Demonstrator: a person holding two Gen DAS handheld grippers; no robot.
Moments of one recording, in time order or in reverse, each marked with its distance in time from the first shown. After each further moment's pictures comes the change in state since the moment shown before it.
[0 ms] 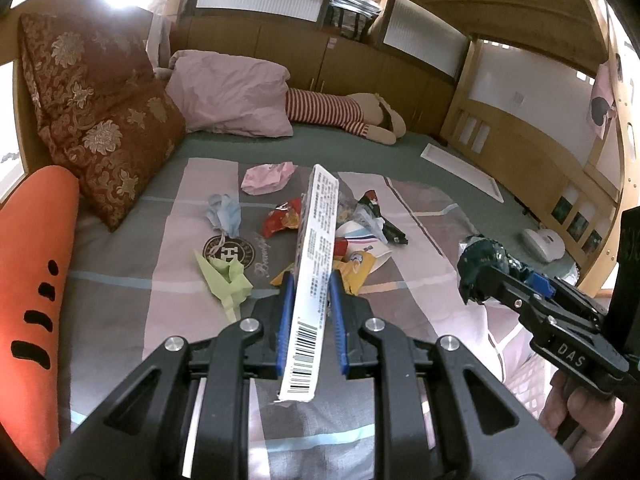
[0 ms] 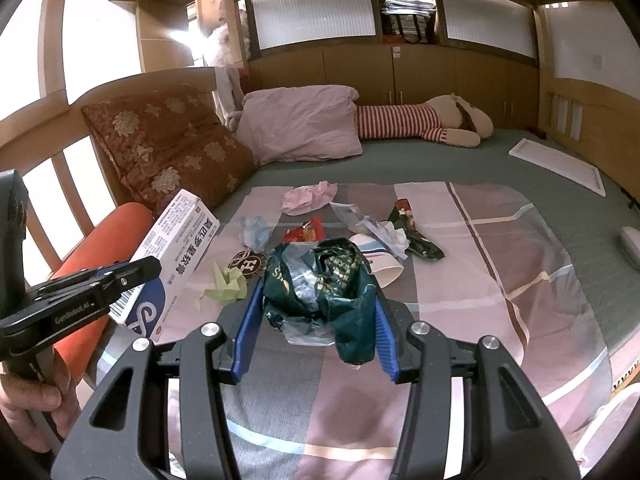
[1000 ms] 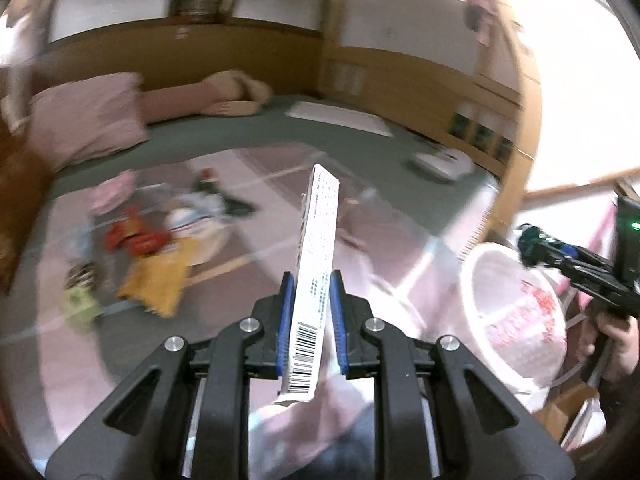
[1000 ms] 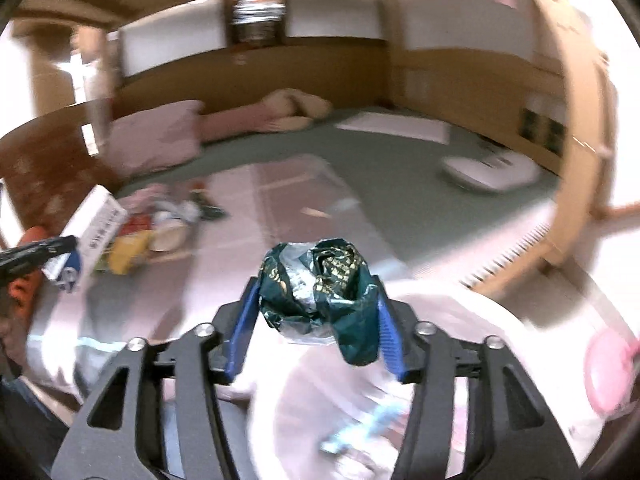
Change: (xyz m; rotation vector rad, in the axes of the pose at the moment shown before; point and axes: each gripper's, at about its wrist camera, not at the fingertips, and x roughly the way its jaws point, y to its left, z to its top) left arm 0.015 -0.162 -0.036 0.349 0.097 -0.355; right arm -0.177 -0.183 -0.112 0.249 0.004 -0.452
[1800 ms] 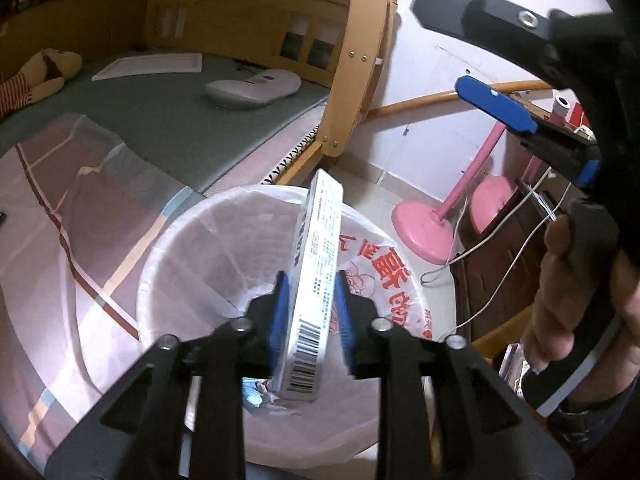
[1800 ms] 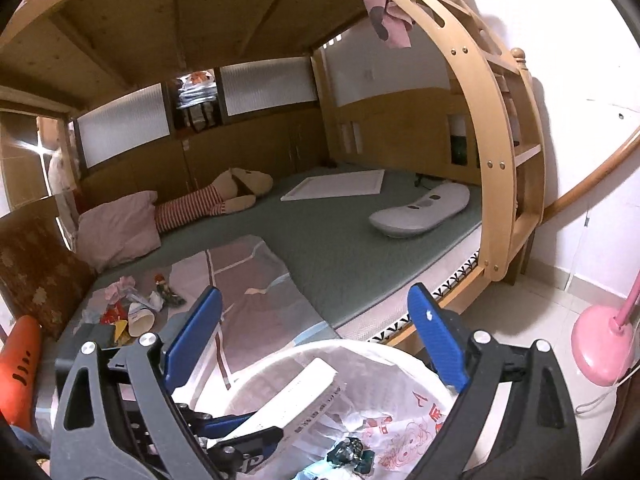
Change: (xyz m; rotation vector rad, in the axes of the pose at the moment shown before) left arm 0.101 -0.259 -0.021 0.182 0.215 -0.436; right arm -0.079 -0.081 0.026 0.163 -0.268 -0.047
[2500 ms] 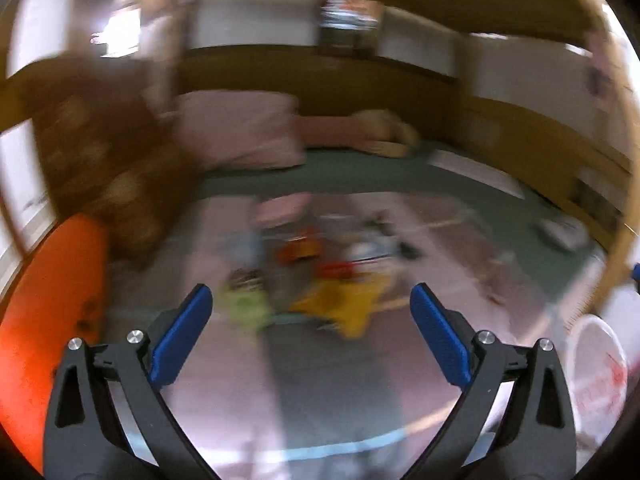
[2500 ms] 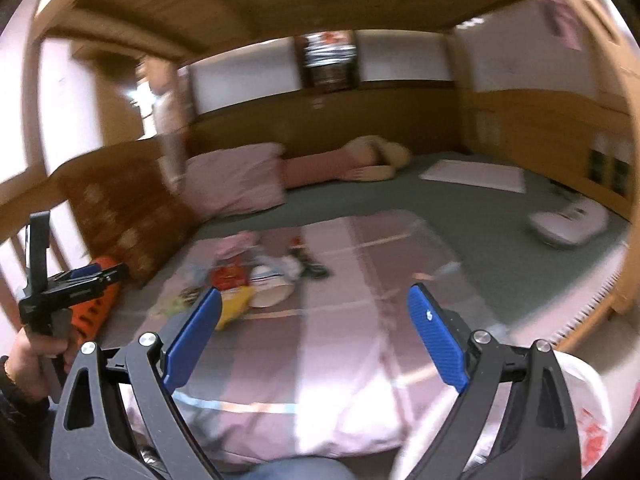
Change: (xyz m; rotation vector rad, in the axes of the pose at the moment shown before) left arm -0.327 0.264 -0.111 -0.477 -0.361 0.941; right arm 0.063 0.217 -0.027 -0.236 0.129 0.428
